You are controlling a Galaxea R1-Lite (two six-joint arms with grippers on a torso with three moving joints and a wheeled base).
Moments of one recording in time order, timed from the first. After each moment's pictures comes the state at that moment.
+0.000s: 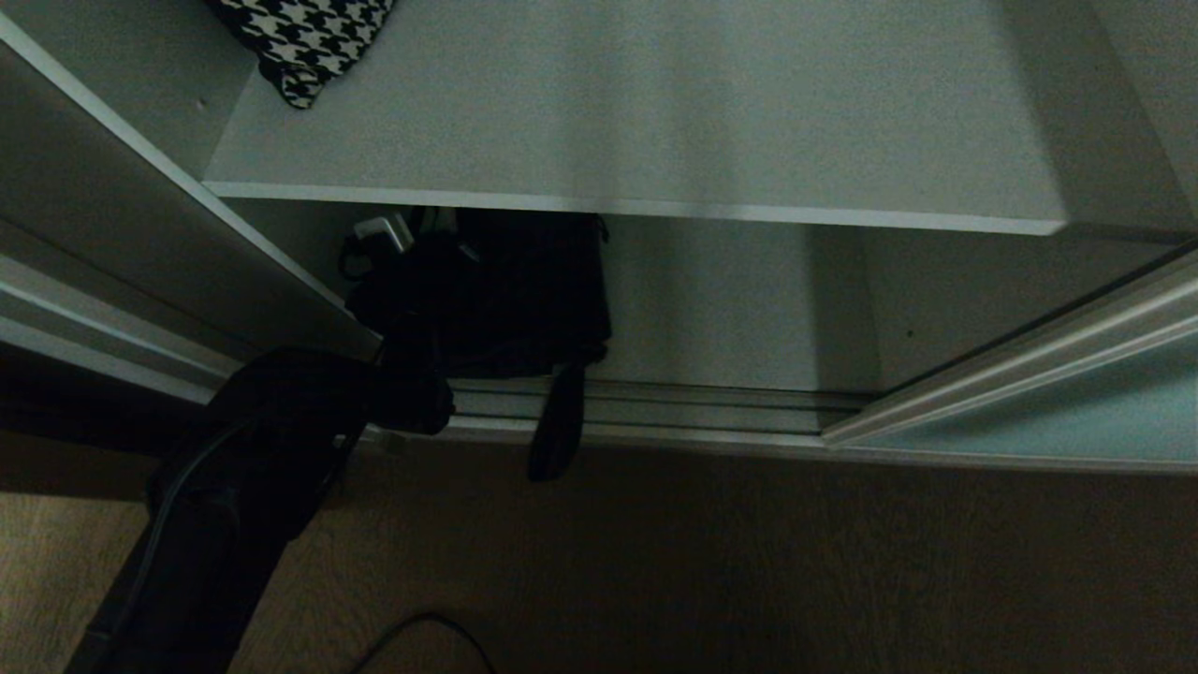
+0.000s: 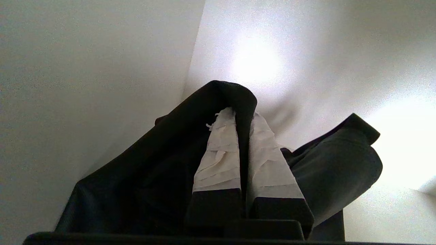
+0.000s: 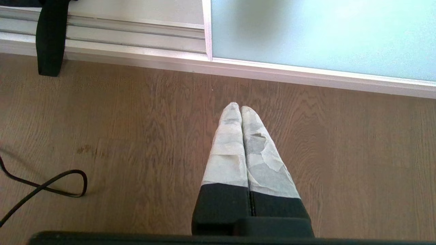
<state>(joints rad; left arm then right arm) -0.19 2.63 -1.94 -1.52 0.21 -0.14 0.00 0.00 0.00 0.01 0.00 0.01</state>
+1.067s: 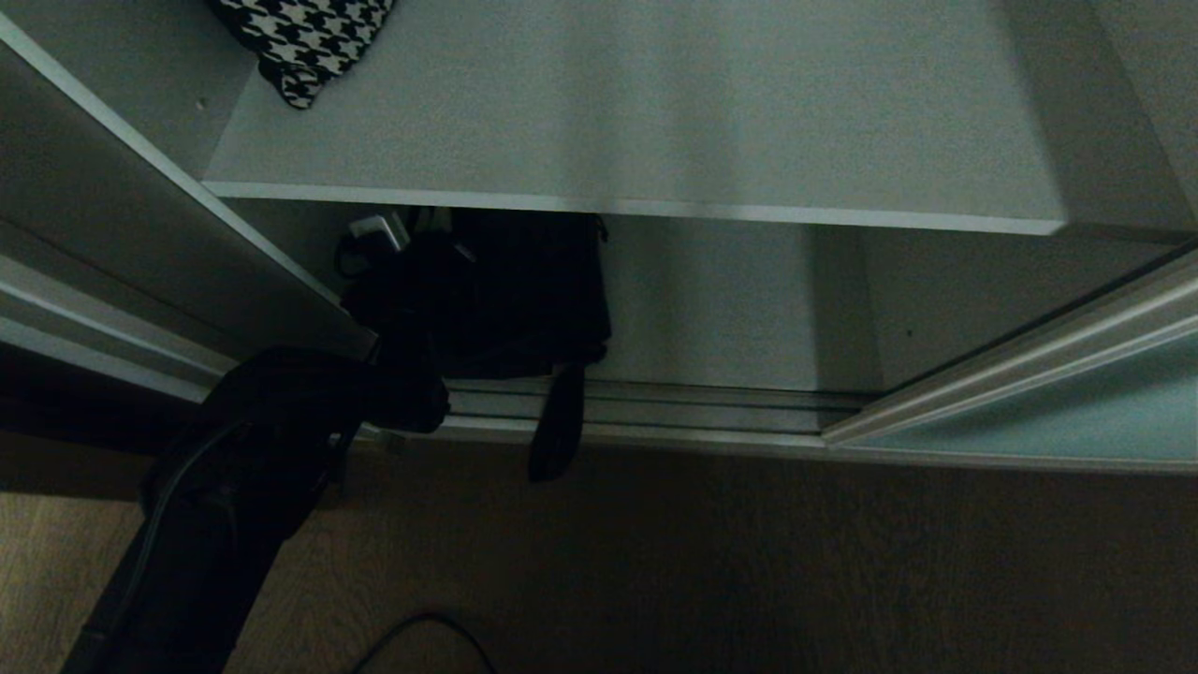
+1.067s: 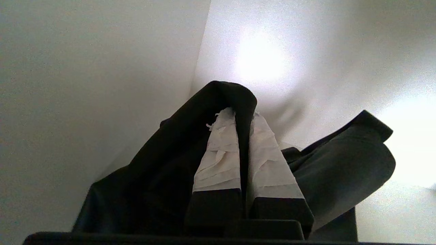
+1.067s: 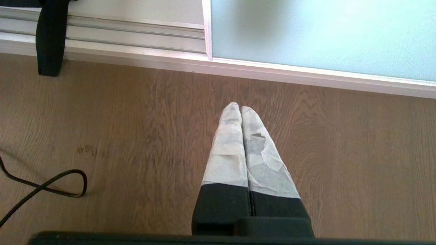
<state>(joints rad) -0.18 2.63 -1.94 -1.51 0.22 -0.13 0.00 0.00 0.00 0.01 0.00 0.01</state>
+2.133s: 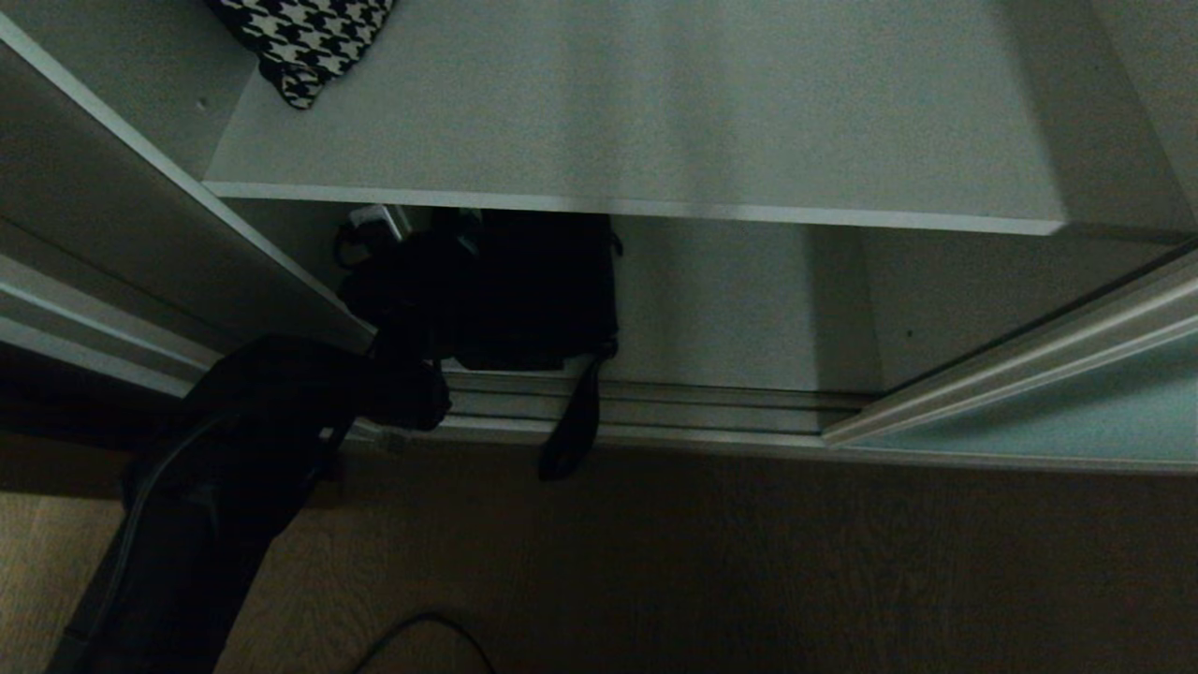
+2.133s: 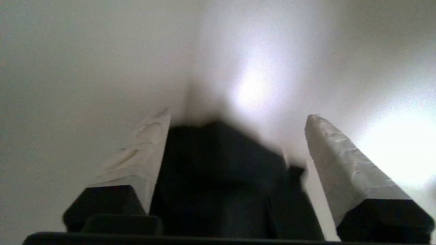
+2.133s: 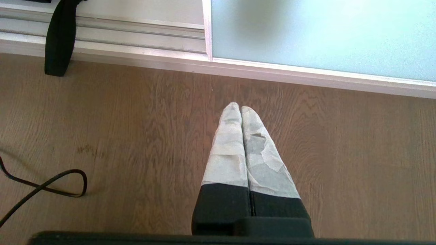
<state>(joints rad) -0.20 2.57 -1.86 -1.52 0.22 -0.09 0.00 0.00 0.00 0.01 0.00 0.01</state>
